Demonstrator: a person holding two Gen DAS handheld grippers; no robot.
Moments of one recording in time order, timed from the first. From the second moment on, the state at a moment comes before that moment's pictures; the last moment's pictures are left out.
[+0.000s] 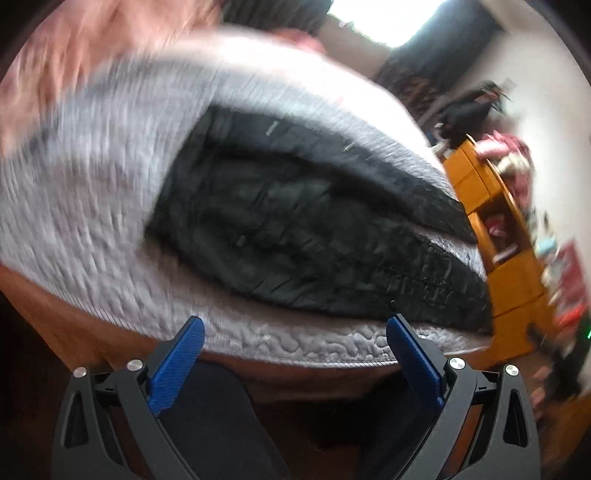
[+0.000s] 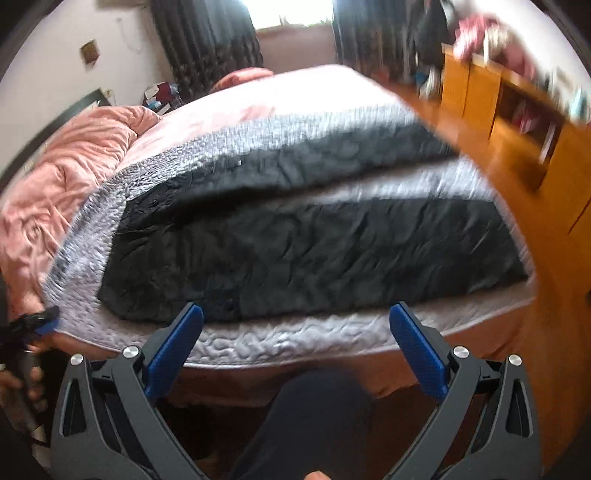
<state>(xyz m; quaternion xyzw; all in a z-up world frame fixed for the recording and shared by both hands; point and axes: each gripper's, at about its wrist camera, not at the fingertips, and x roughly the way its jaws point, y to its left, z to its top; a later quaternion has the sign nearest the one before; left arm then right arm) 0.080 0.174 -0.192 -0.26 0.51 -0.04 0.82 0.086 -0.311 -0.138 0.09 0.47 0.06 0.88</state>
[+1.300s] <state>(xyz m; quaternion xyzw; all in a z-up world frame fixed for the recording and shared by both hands) 0.190 0.269 -0.339 -0.48 0.51 0.07 0.71 0.109 -0.675 -0.302 0.54 0.40 -0.12 0.74</state>
